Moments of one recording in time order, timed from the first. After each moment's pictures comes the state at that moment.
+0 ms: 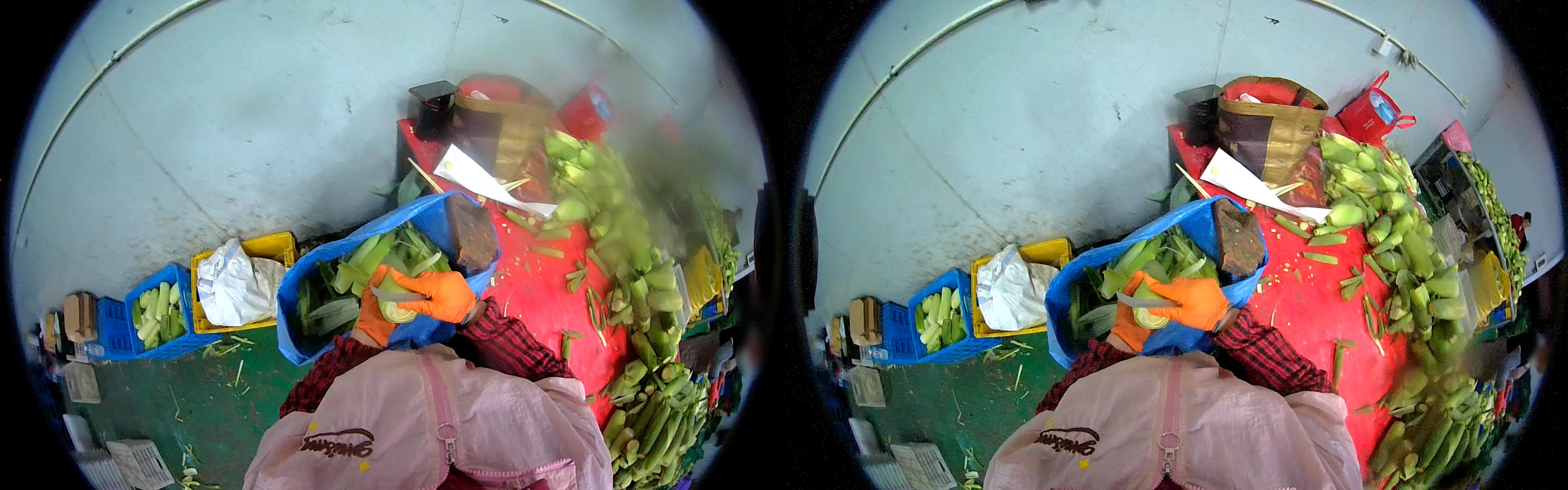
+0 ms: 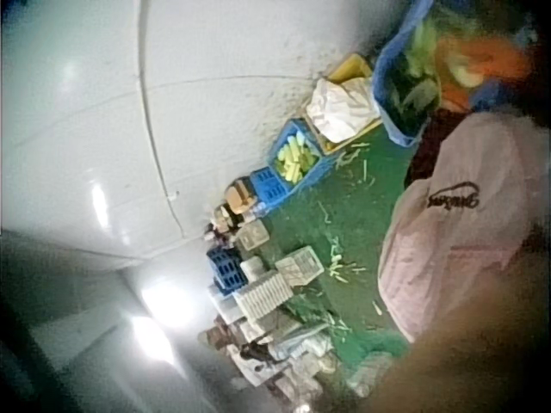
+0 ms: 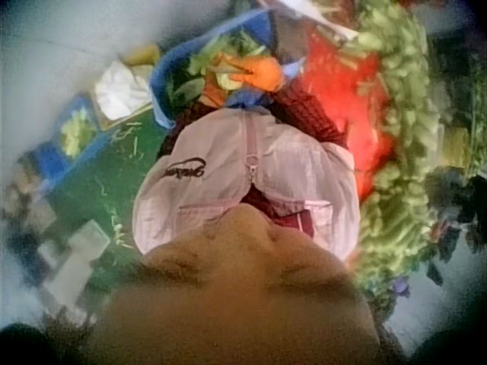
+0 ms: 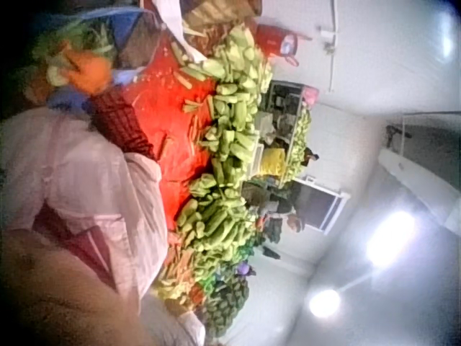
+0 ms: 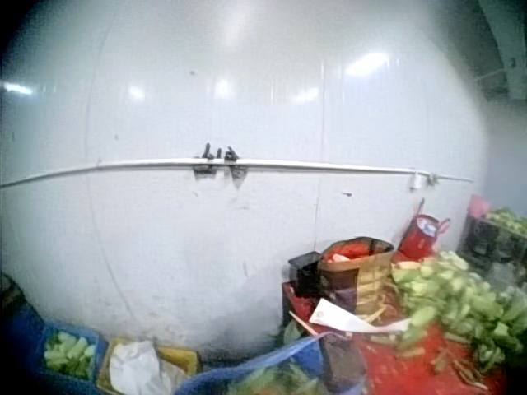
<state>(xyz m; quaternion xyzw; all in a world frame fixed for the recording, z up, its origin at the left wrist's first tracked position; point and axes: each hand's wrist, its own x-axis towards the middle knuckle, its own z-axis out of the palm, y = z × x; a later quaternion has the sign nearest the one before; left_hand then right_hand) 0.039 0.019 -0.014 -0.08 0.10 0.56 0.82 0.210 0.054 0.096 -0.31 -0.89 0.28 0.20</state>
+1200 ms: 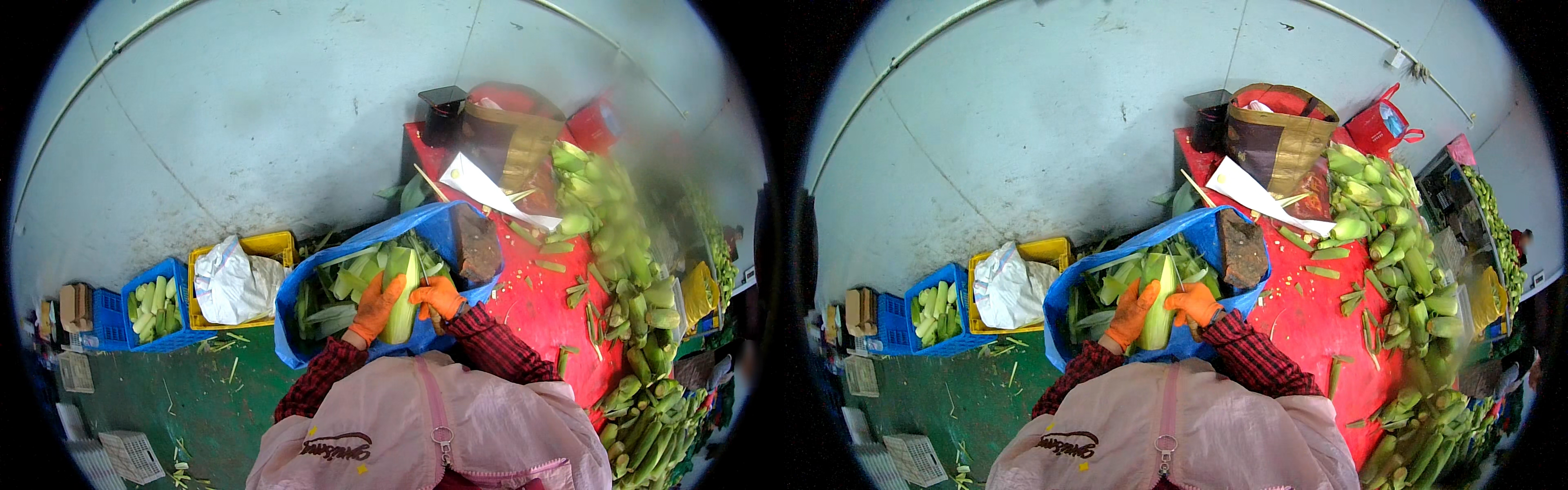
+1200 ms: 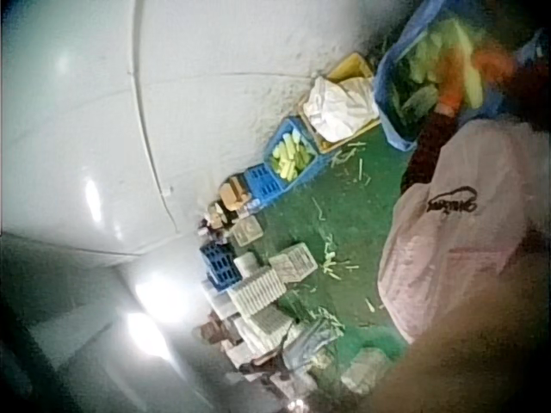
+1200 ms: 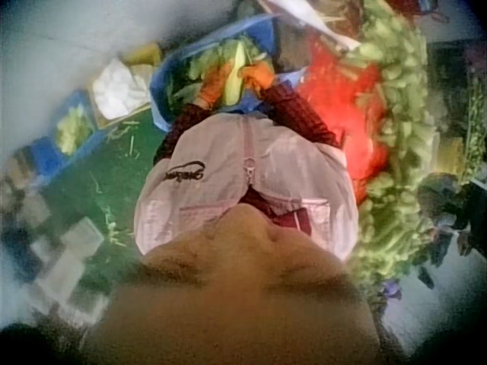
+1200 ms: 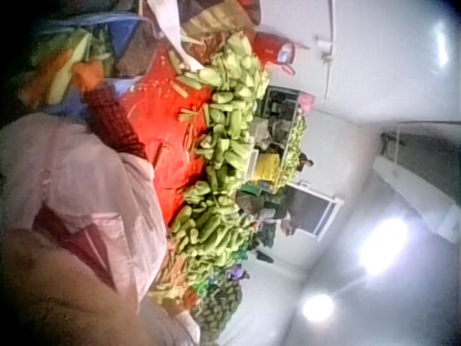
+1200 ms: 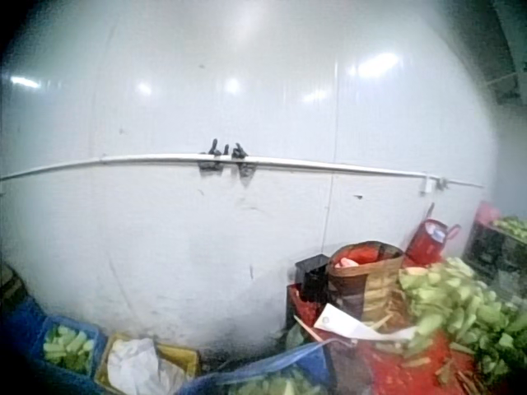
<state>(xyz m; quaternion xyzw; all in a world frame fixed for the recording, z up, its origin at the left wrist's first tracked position) 0.025 0.028 0.004 0.41 0.48 0.53 0.57 0.199 0.084 0.047 -0.50 -0.51 0.68 0.18</state>
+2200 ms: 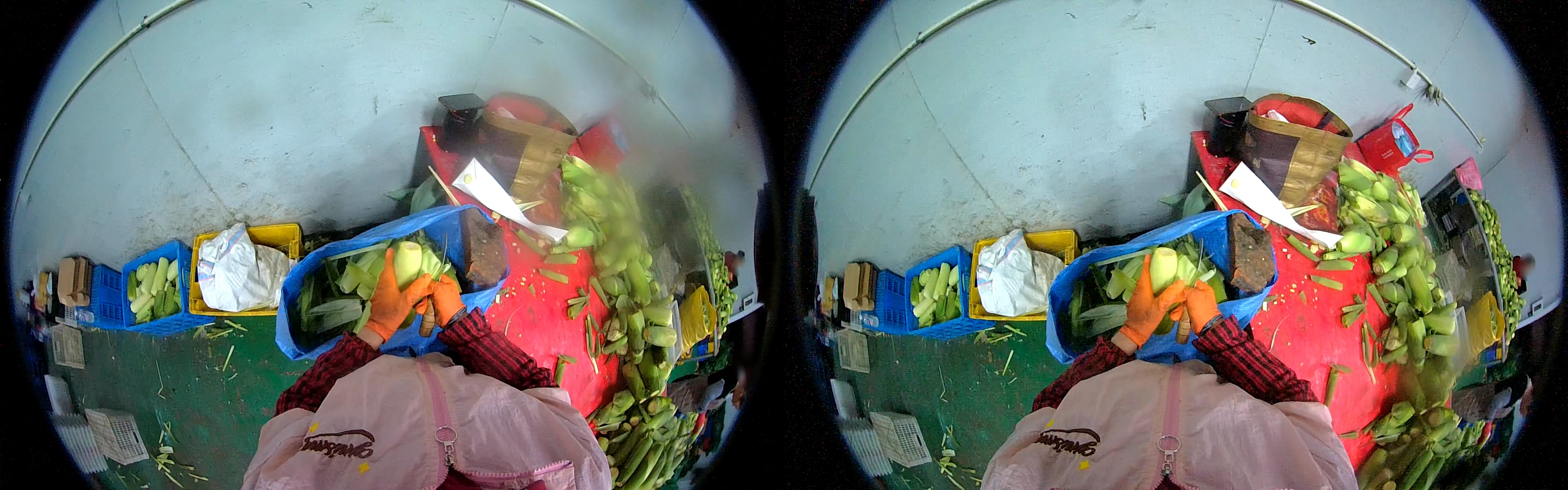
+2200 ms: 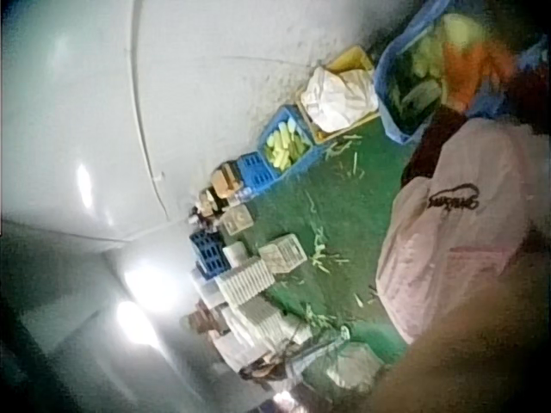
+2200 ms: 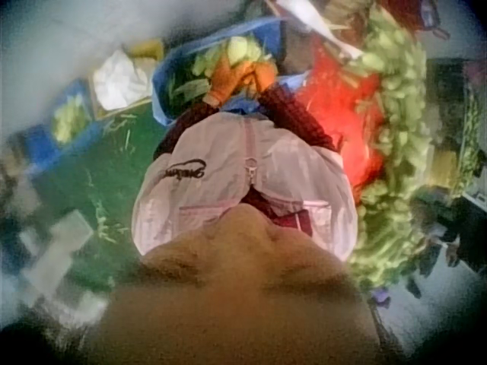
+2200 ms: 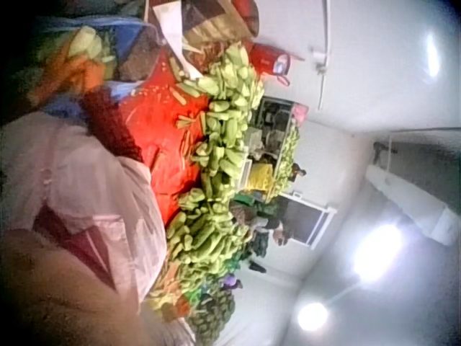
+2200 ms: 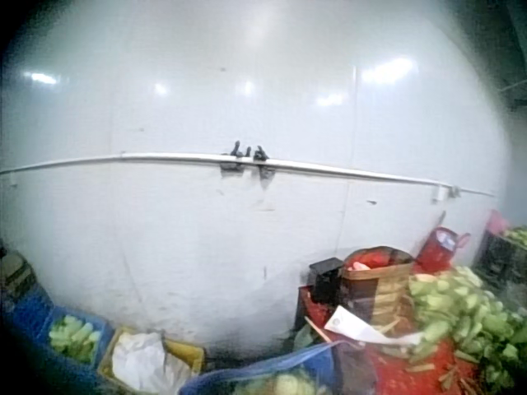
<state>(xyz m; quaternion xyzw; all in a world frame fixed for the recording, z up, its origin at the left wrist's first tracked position) 0.051 0.031 0.003 0.50 0.57 0.58 0.29 0.183 0.076 0.007 -0.48 -0.33 0.73 0.36</state>
